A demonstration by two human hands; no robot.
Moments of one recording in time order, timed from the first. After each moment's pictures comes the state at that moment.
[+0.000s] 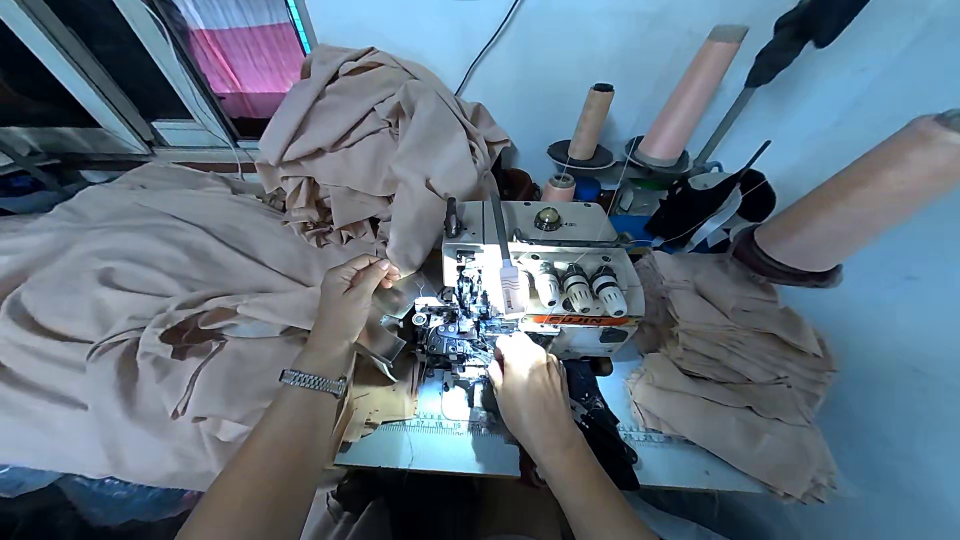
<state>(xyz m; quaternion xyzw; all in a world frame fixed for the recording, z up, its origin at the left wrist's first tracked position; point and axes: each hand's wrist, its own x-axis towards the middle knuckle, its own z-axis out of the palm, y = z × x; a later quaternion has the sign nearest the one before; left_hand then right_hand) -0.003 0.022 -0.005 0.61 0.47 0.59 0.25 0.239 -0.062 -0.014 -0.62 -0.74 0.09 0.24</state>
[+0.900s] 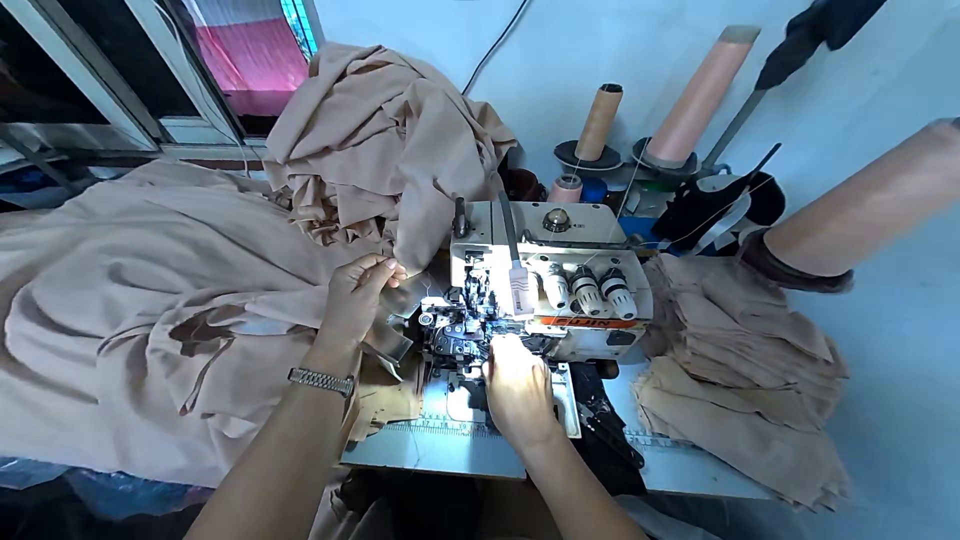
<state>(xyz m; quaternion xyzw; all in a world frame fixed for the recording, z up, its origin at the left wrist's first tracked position) -0.002 0.023 -0.005 0.60 0.47 0.59 0.25 0.221 -0.054 -0.028 -0.64 -0.73 0.10 0.21</state>
